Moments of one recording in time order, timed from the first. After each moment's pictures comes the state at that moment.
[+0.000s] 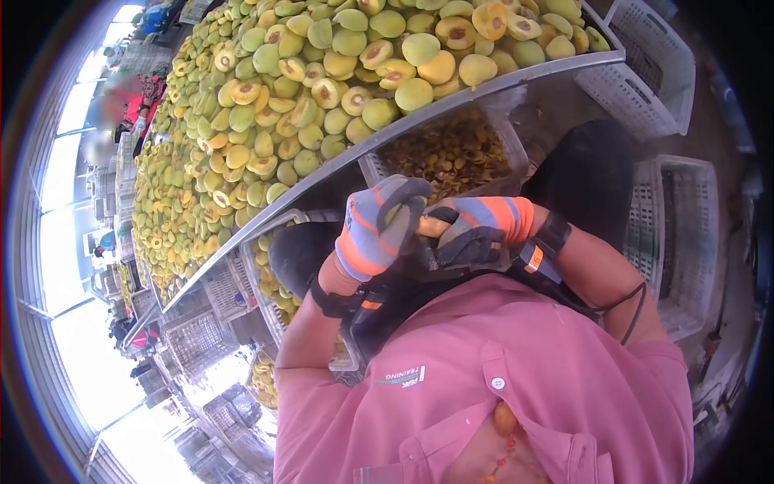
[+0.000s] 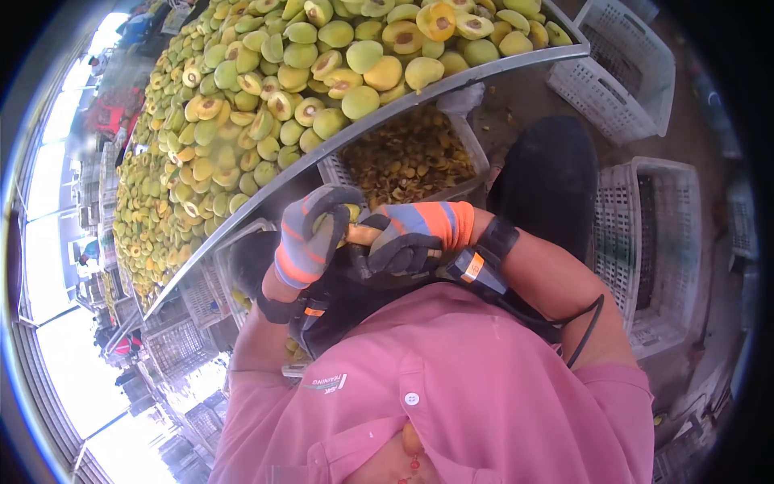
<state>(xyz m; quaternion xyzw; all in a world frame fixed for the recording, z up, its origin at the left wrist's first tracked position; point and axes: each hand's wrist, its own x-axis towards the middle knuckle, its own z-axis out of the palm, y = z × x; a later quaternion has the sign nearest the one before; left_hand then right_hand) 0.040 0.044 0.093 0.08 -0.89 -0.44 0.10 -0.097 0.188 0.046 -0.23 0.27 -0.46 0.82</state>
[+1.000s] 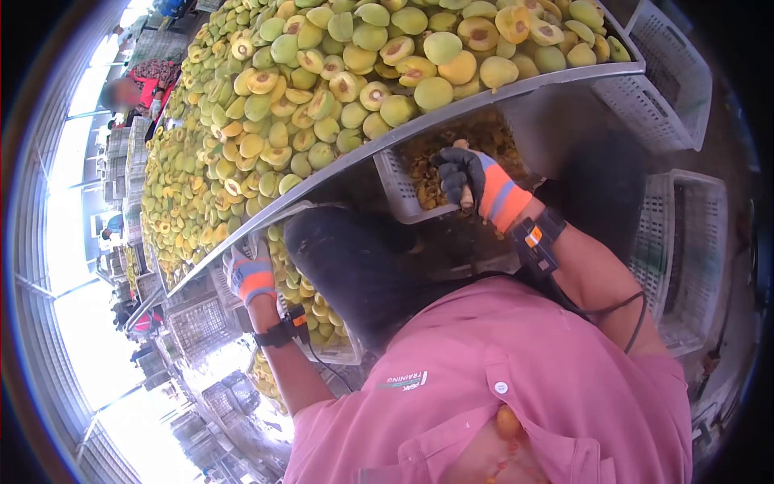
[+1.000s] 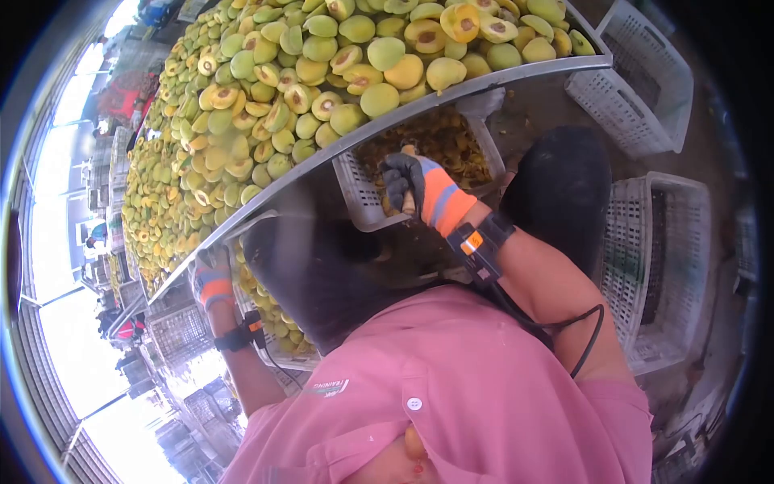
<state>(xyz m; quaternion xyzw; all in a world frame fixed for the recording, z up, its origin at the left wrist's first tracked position) 0.232 -0.083 0.080 0.57 -0.79 0.17 0.10 -0.110 0.129 -0.052 0.19 0.14 -0.64 0.73</state>
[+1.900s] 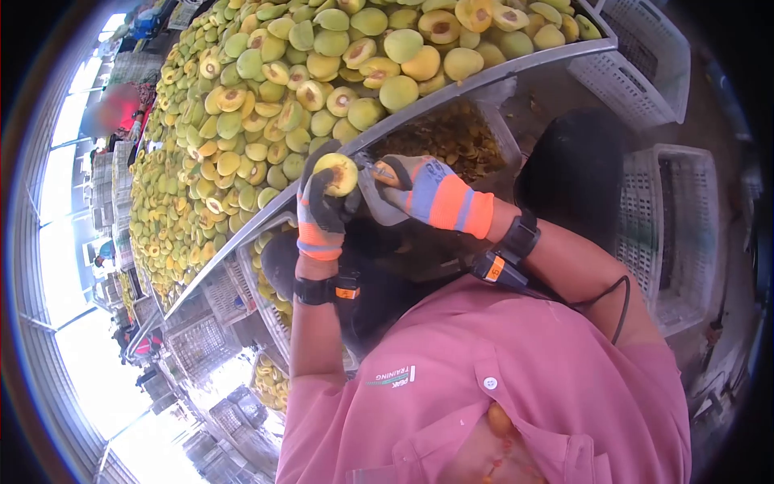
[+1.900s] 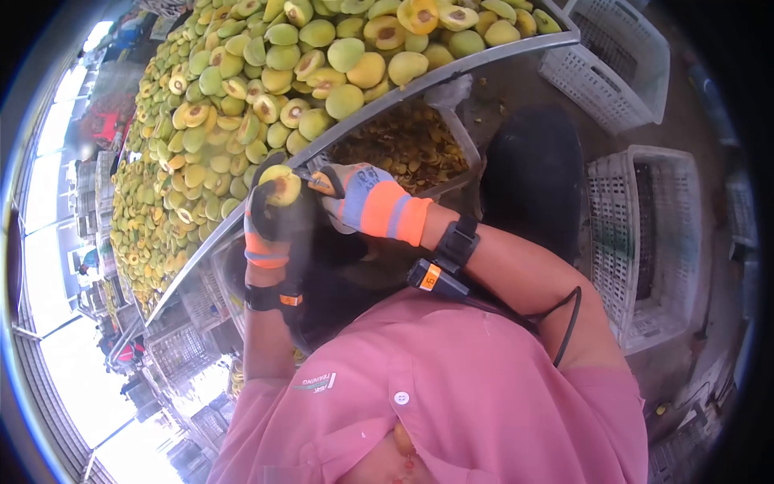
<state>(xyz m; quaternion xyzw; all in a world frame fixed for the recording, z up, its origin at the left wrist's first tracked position) 0.047 -0.001 0.053 0.33 -0.57 -0.72 0.23 -0.080 0.131 0.007 -0.47 0.66 -0.50 0.30</state>
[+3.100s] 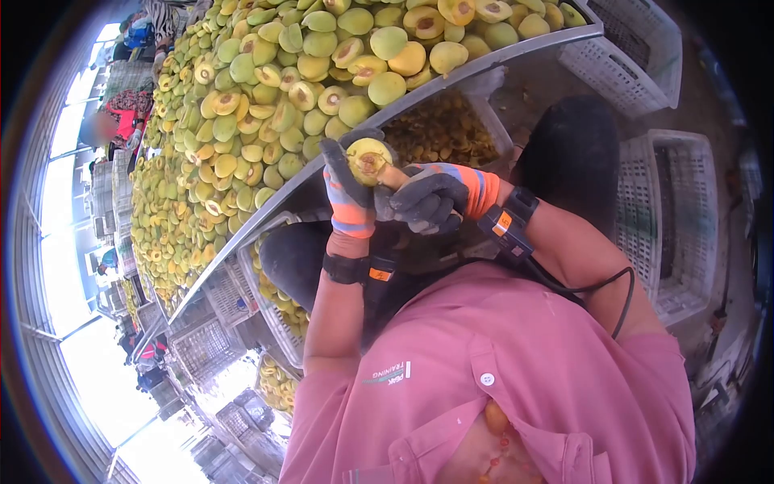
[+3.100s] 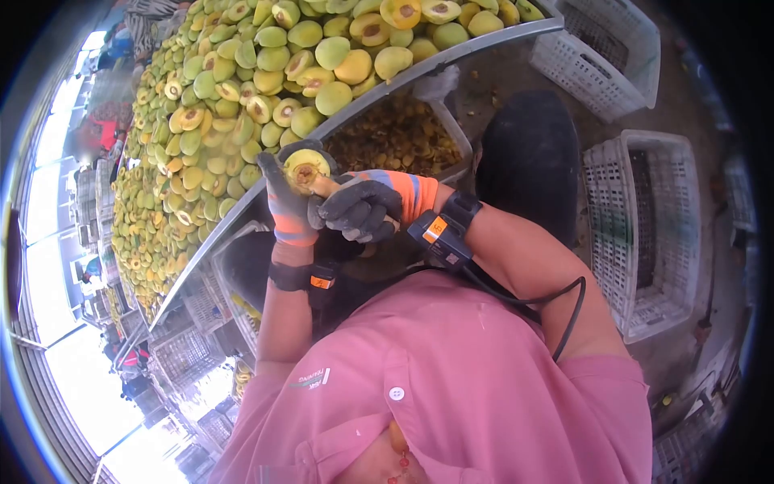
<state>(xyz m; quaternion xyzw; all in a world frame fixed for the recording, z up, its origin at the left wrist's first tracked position) 0.011 0.033 0.035 0.27 -0.67 -0.63 0.27 -0.106 0.163 0.004 -0.12 0.04 -0.51 0.85</state>
